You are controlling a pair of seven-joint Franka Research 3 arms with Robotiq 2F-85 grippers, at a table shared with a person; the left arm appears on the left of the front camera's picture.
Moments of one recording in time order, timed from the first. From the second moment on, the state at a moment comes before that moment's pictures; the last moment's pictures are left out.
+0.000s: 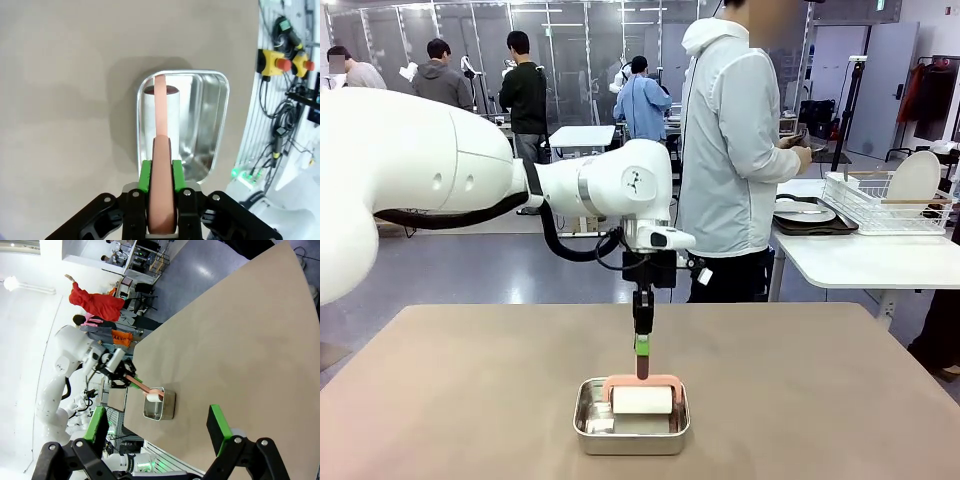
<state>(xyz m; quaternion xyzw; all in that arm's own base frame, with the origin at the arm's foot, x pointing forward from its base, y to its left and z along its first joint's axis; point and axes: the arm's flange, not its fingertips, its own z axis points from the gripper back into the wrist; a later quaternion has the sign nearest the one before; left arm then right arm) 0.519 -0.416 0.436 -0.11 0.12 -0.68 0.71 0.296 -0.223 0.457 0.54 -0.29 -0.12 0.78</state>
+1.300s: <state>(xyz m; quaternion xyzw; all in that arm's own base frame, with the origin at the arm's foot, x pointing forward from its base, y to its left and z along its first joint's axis) 0.453 -0.192 0.532 -0.12 -0.12 -0.12 0.98 0.295 -0.223 0.458 0.54 -0.30 -0.11 0.78</state>
